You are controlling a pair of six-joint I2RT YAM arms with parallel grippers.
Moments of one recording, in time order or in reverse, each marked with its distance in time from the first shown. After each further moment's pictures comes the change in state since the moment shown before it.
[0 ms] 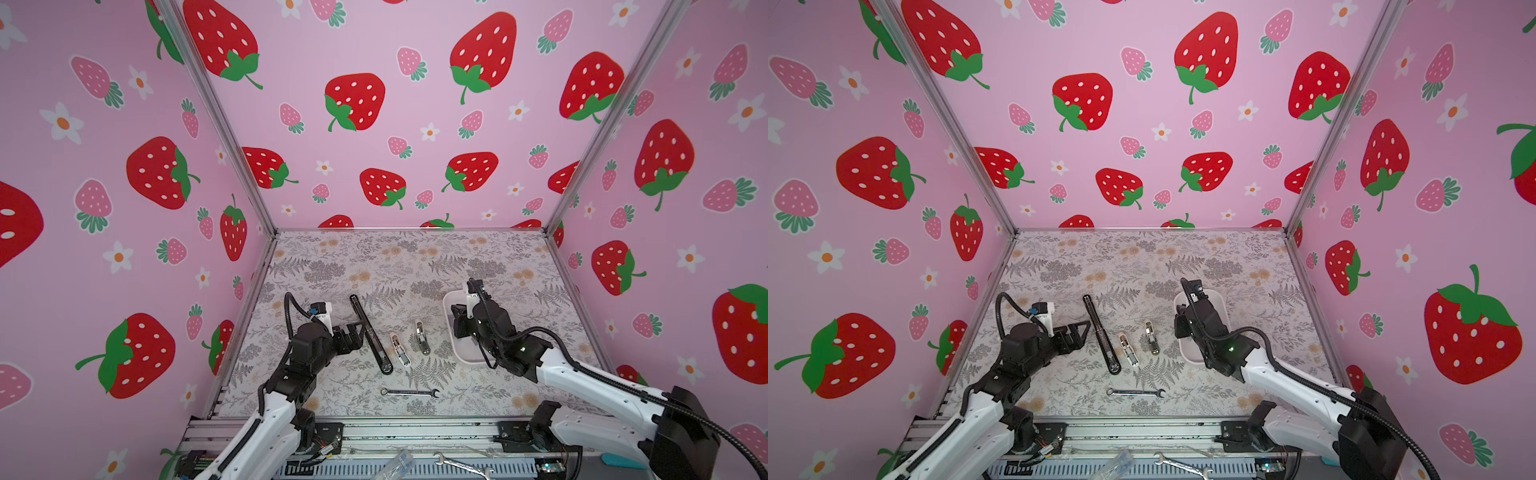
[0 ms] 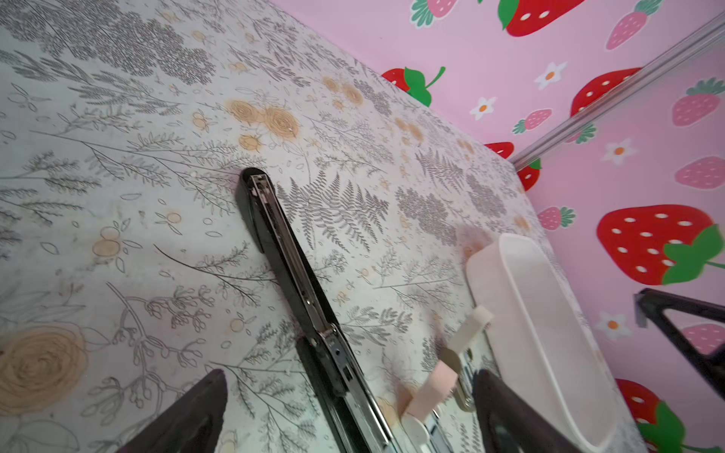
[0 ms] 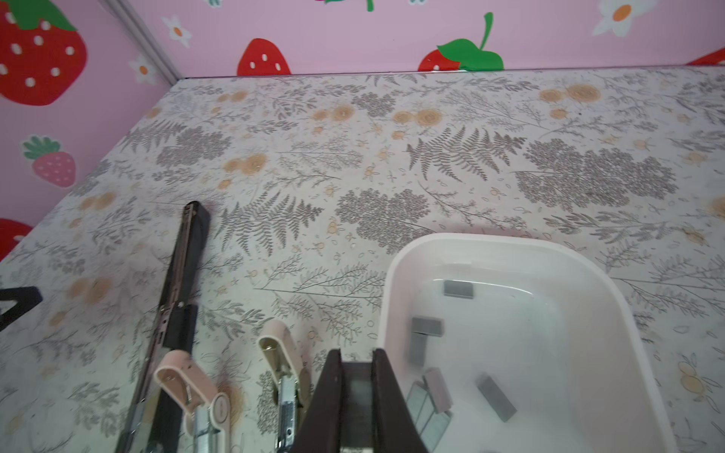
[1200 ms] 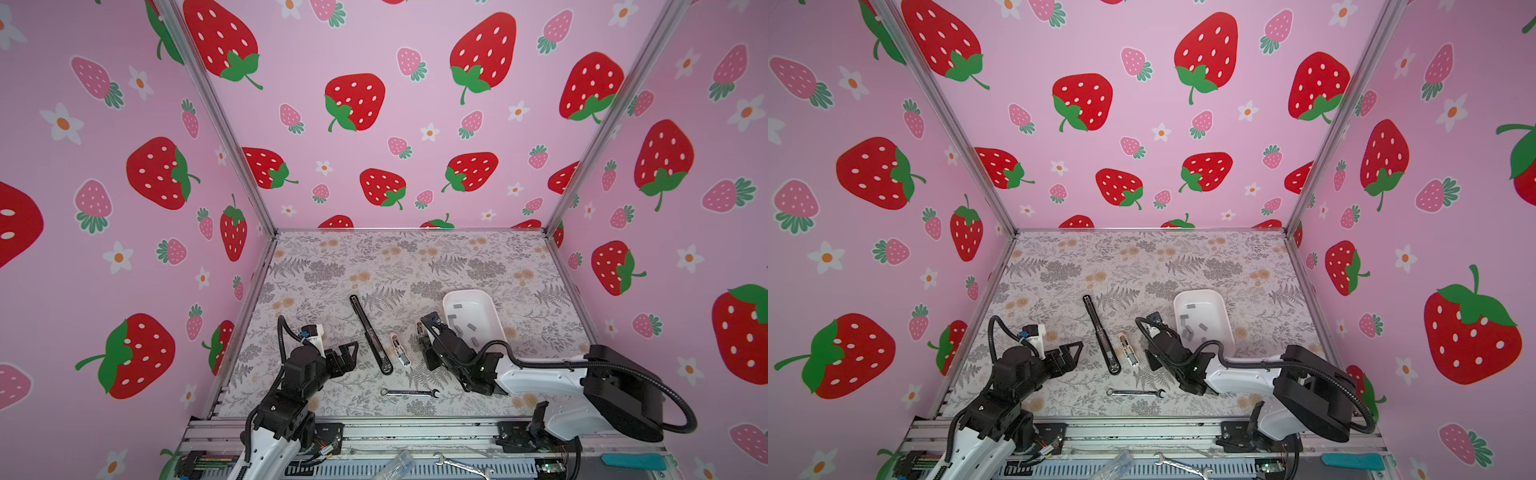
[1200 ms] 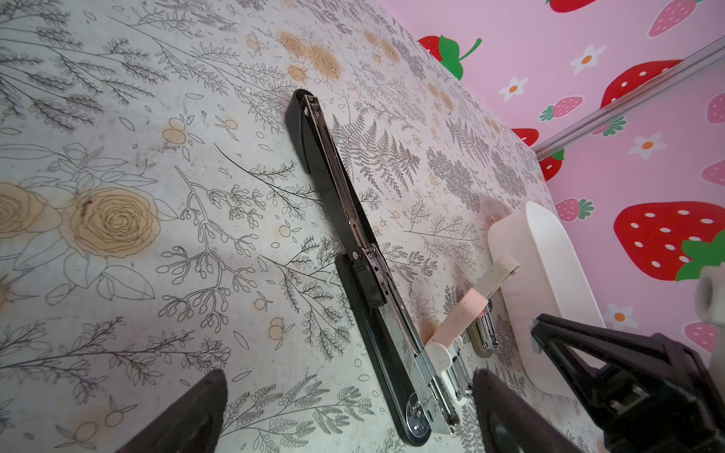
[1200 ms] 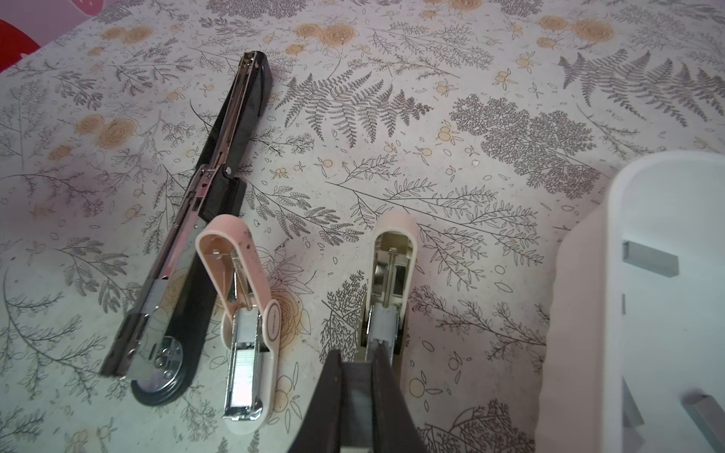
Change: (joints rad) left arm -0.011 -0.323 -0.087 -0.330 -0.060 -0.047; right arm 0.230 0.372 -0.076 0.287 0.052 -0.009
